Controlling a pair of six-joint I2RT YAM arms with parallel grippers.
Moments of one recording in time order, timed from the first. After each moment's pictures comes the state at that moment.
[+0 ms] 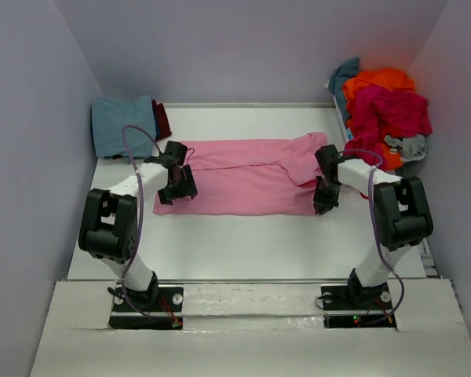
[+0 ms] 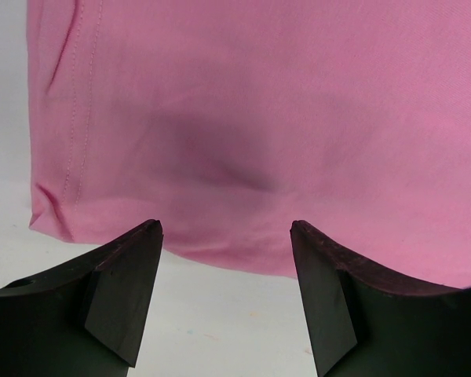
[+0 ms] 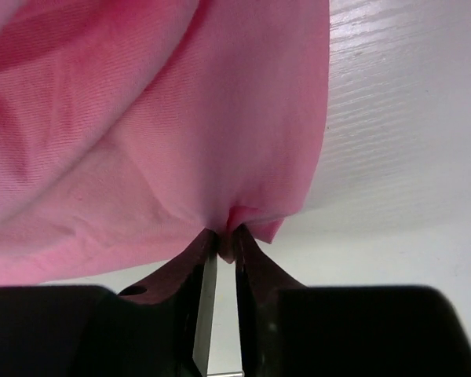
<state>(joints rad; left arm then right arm) -0.27 1.64 1.05 -0.62 -0.13 -0.53 0.21 1.74 1.08 -0.78 0.07 0.53</state>
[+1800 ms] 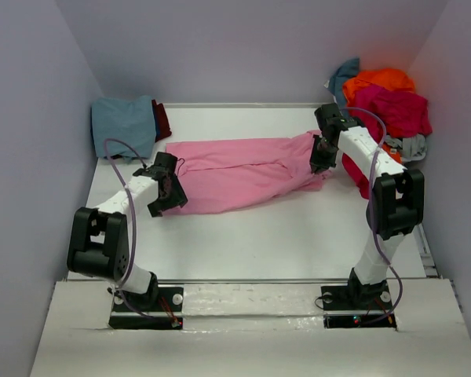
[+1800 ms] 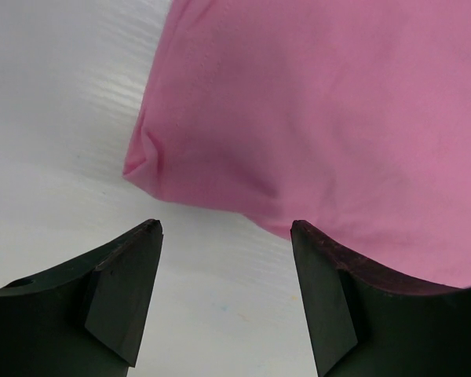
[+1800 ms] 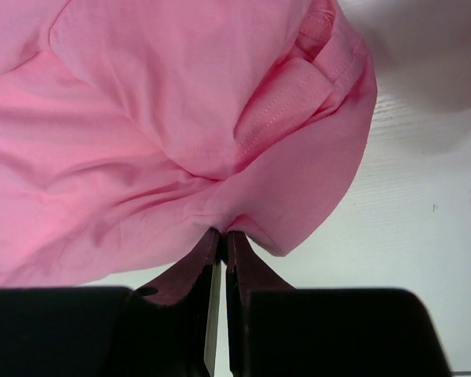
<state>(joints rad) -0.23 1.48 0.89 -0.66 -0.21 -0.65 0.21 1.85 1.60 -0.97 0.08 0.48</state>
